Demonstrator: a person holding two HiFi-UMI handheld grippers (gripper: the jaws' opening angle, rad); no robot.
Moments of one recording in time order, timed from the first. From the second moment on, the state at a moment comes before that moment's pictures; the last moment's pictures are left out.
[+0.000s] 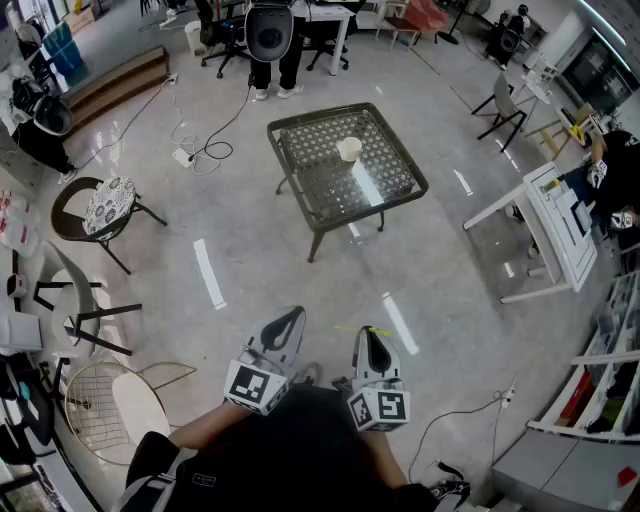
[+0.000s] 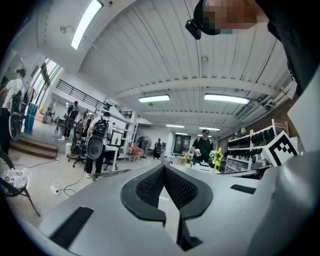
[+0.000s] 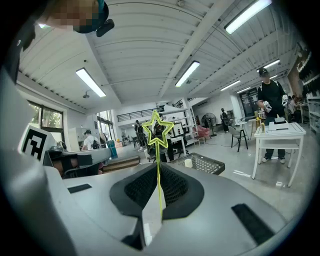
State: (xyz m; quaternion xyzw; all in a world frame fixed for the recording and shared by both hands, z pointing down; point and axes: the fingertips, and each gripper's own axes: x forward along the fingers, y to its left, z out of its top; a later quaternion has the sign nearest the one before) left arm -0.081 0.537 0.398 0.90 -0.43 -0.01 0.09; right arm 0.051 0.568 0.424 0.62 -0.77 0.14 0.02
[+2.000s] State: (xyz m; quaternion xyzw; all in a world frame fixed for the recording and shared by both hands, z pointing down) left arm -0.037 0.336 0.408 0.90 -0.41 0.00 0.11; right arm 0.080 0.361 0.430 0.61 -0.78 0.14 0.03
